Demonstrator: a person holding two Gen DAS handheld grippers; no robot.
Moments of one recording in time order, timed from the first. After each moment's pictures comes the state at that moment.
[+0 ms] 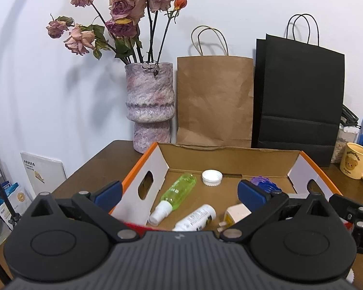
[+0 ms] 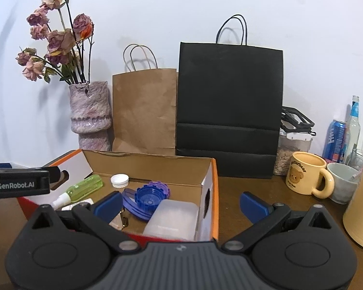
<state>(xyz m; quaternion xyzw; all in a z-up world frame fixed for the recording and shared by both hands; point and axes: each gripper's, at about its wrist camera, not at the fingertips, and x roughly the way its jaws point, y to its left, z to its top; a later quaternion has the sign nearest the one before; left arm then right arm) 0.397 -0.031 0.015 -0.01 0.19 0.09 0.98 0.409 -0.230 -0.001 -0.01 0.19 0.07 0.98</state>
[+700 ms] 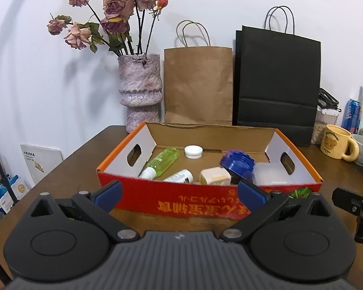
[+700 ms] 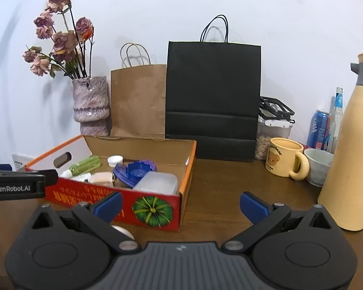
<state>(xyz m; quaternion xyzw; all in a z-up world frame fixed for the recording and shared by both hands) 0.338 -0.068 0.004 -0.01 0.21 0.07 0.98 0.350 -0.276 -0.006 -0.01 0.20 0.08 0.98</state>
